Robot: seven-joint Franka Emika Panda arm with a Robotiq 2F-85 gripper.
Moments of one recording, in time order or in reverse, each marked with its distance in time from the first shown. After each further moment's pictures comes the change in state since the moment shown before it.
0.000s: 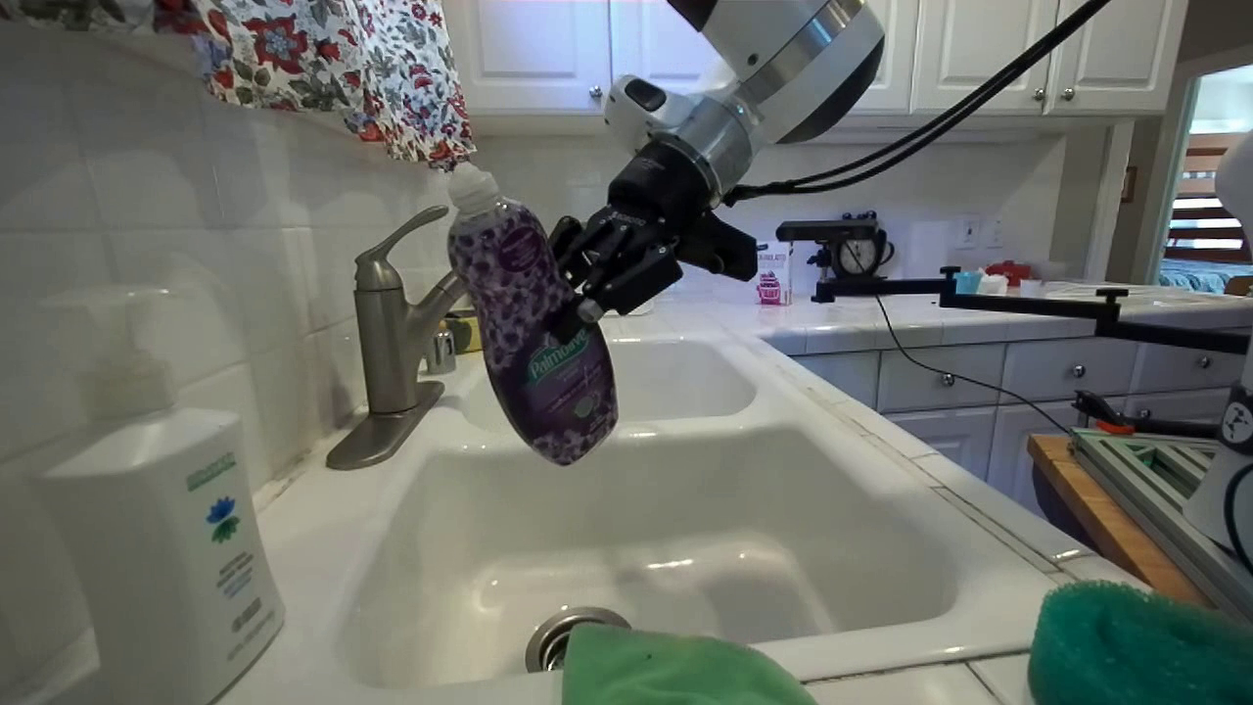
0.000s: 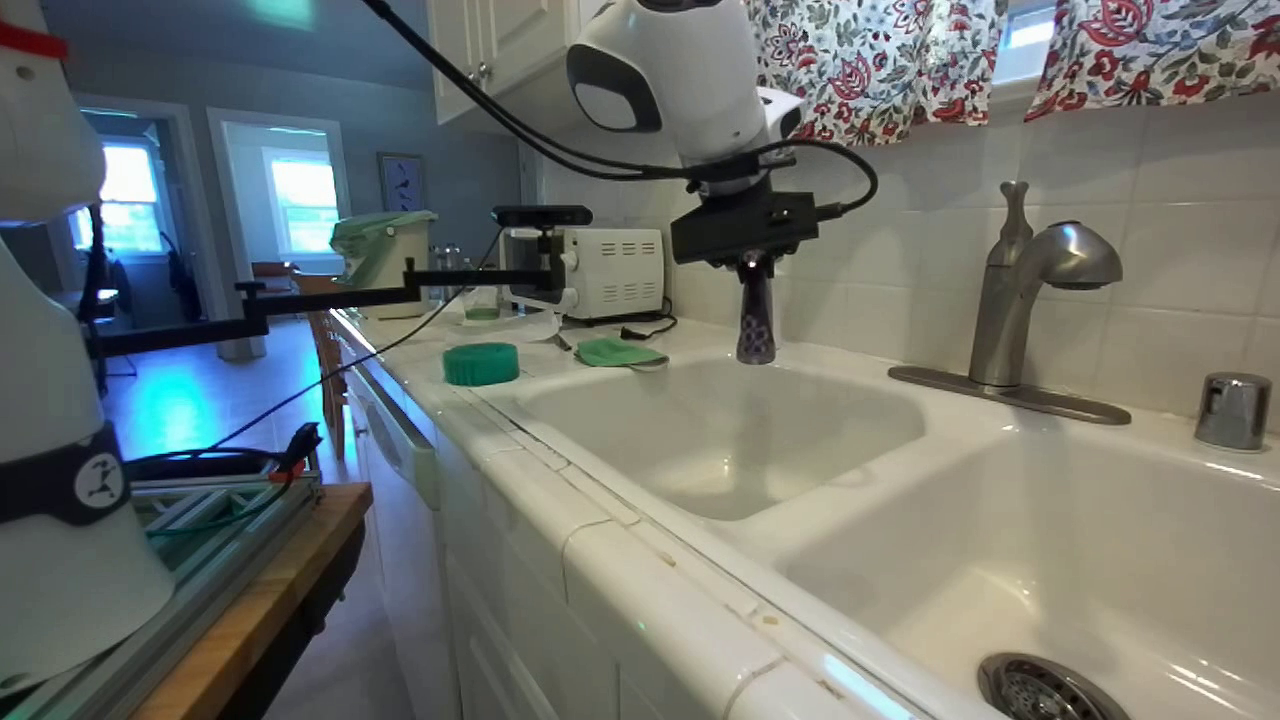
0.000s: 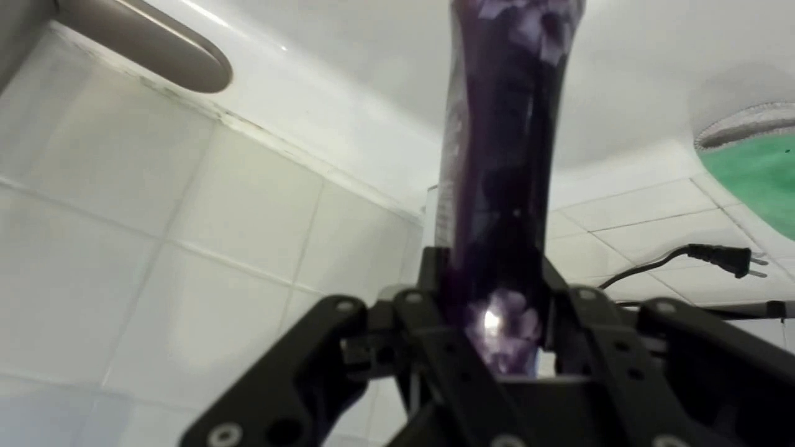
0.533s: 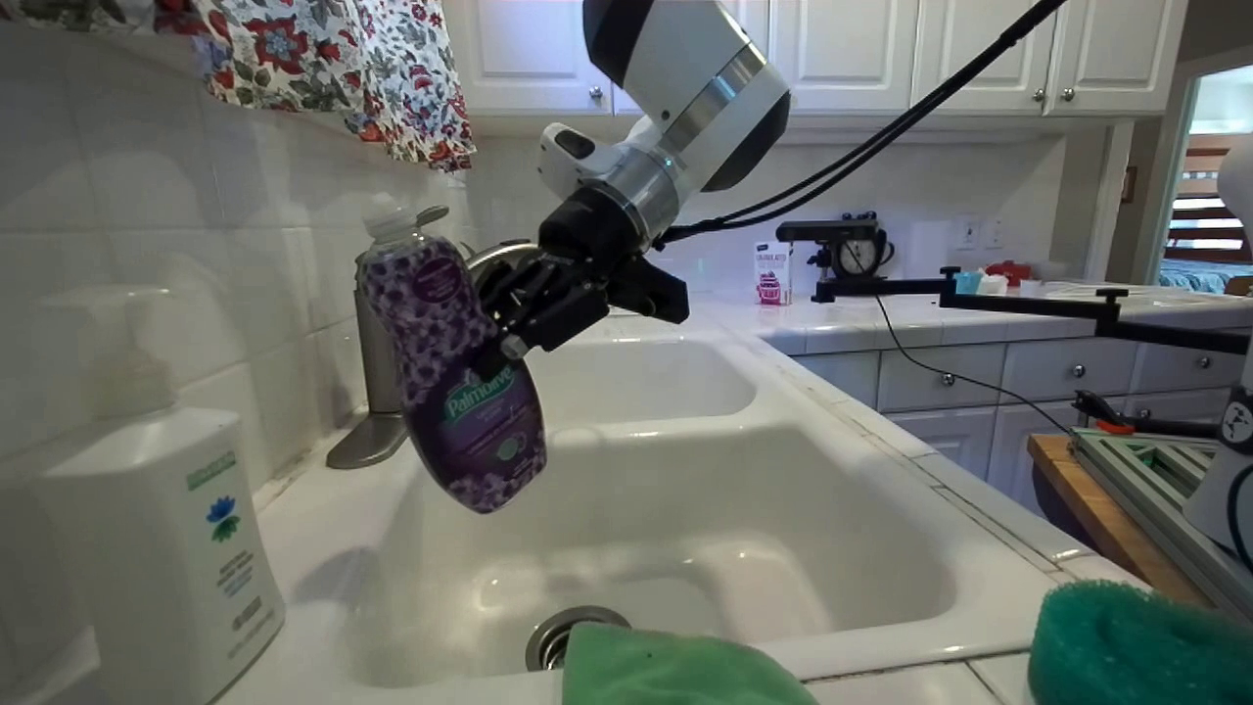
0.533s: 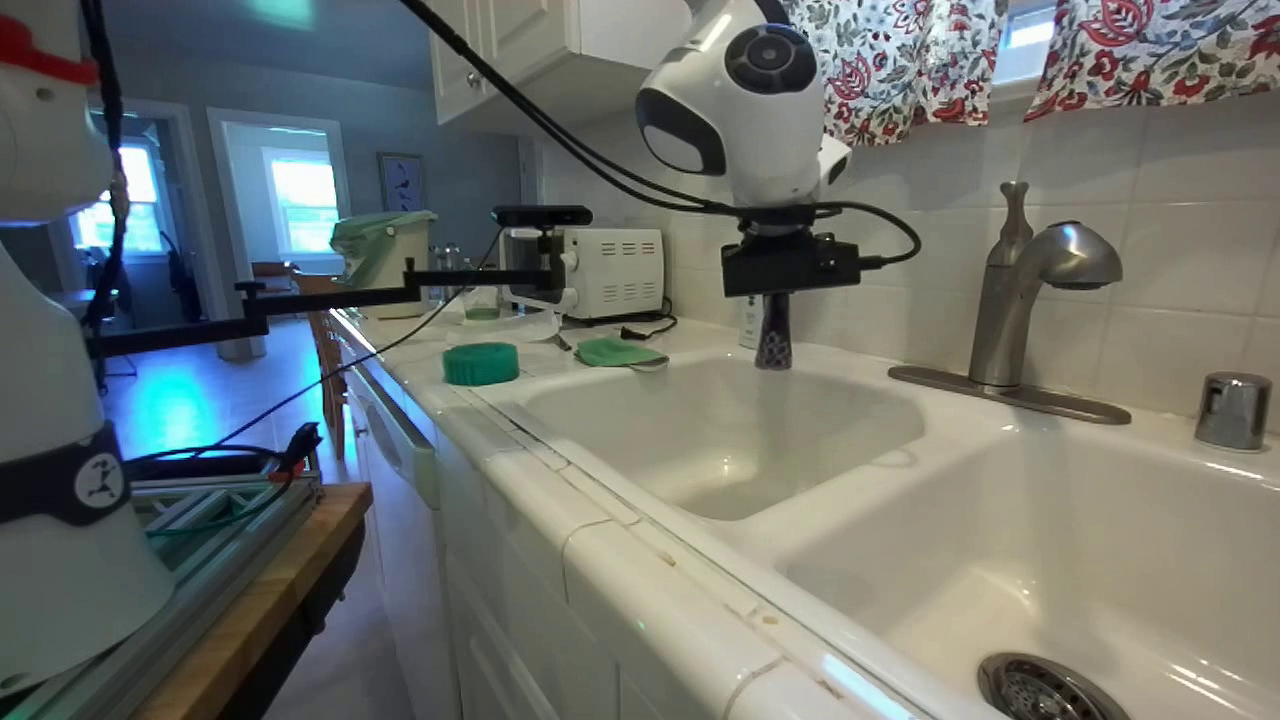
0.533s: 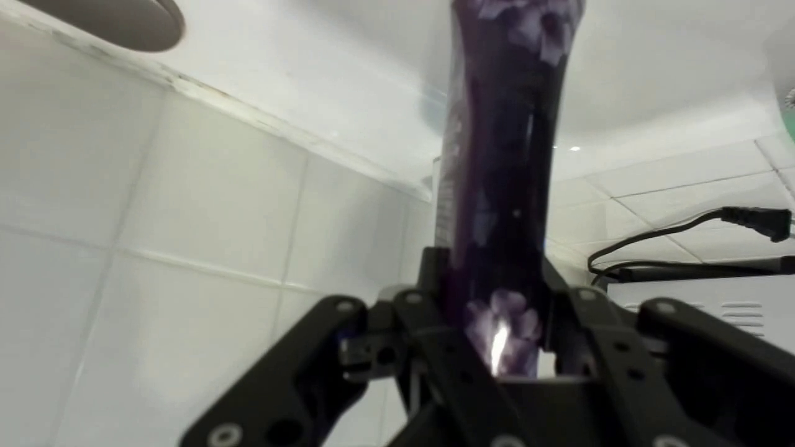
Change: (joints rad) arm -0.026 0.210 -0.001 0.215 0.021 -0.150 -0.033
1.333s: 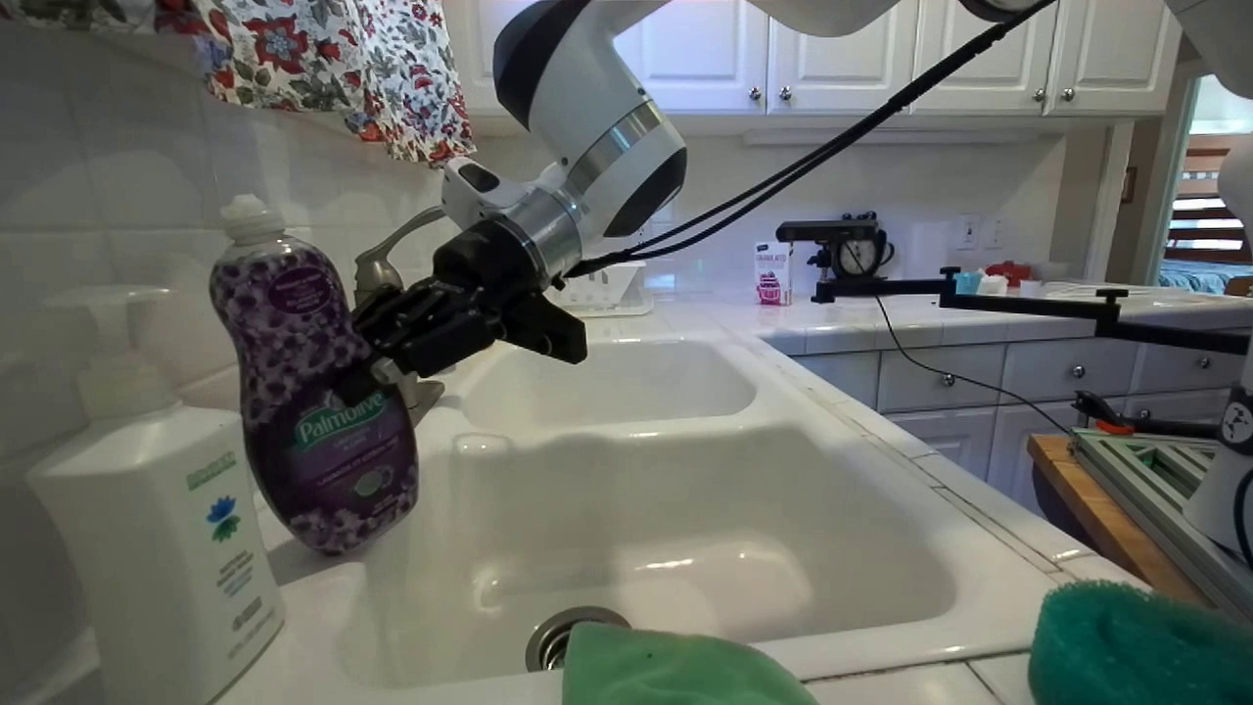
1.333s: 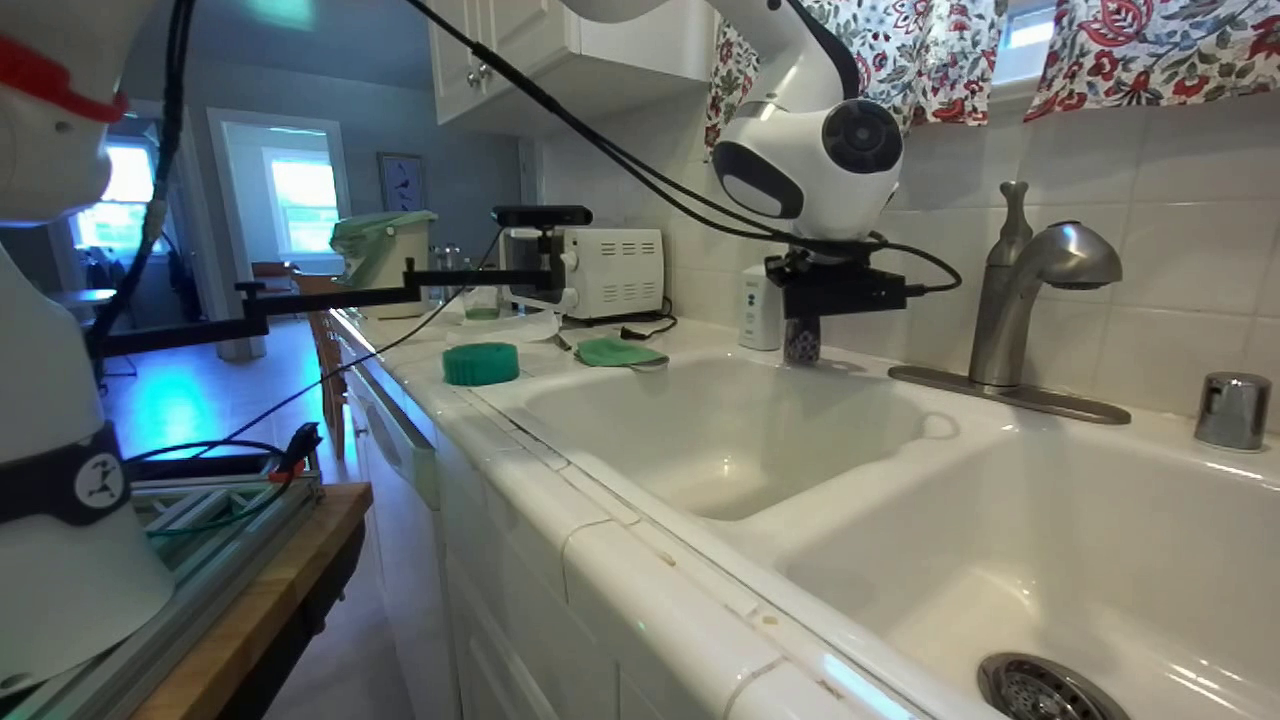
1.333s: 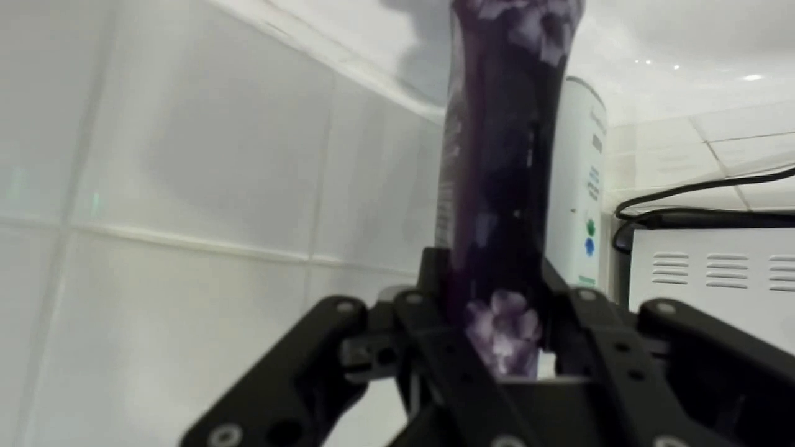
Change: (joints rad) arm -0.008 0.296 0.017 0.377 -0.021 -0.157 -0.002
